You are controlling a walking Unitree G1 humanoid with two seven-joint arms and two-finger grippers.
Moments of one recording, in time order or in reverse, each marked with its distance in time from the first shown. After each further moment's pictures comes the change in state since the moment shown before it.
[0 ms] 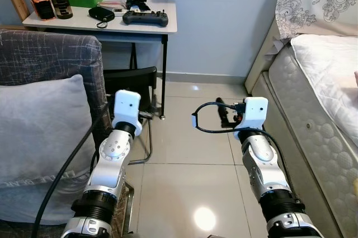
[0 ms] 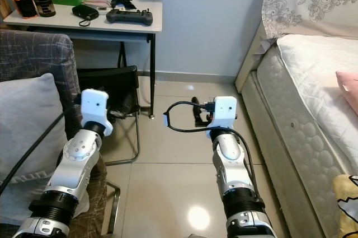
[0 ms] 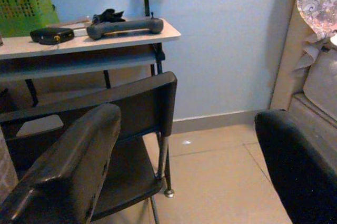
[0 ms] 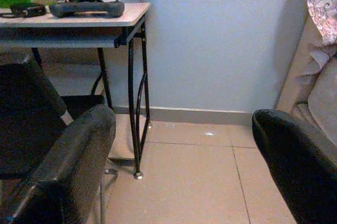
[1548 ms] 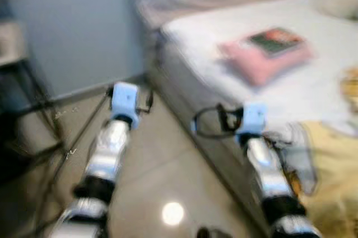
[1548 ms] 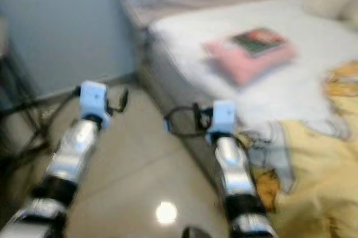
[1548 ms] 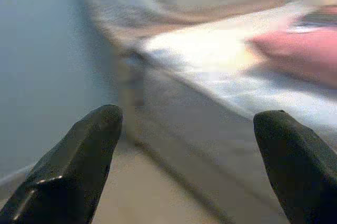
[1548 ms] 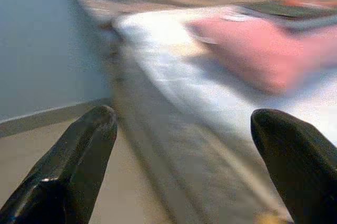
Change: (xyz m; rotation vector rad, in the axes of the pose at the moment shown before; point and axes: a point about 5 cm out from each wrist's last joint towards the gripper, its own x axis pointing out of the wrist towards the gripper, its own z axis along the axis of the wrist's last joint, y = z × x) left arm 0.018 -0.007 -0.004 -0.038 0.043 -0.048; right arm -0.008 -0.015 -0.012 -0.038 0.054 -0.073
